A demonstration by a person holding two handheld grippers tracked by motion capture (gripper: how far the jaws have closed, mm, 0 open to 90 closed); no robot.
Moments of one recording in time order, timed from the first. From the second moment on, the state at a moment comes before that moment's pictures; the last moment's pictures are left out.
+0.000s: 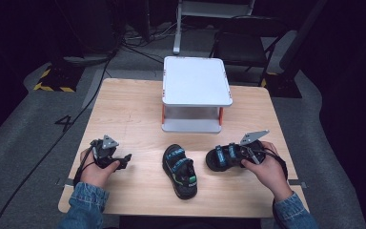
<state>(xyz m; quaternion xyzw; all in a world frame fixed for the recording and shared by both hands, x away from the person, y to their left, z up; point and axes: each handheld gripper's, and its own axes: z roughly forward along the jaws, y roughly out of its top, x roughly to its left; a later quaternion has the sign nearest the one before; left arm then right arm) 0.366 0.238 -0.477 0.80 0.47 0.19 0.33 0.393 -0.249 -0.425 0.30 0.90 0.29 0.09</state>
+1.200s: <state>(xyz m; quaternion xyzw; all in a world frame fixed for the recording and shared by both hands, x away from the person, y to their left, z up) 0.371 0.215 -0.477 0.82 0.43 0.17 0.33 0.392 -0.264 -0.428 0.31 0.88 0.34 0.11</state>
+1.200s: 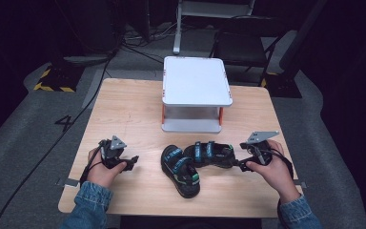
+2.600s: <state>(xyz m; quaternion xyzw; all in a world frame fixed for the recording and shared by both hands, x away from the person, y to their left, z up) 0.362 0.189 -0.476 0.85 0.39 0.13 0.34 0.399 -0.262 -0.451 0.30 0.89 0.34 0.04</state>
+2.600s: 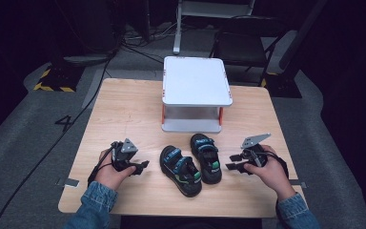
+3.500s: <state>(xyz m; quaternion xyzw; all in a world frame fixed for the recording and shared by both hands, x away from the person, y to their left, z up) 0.340 0.121 -0.497 0.88 0.31 0.10 0.34 0.415 -0.235 -0.489 0.35 0.87 0.33 0.11</state>
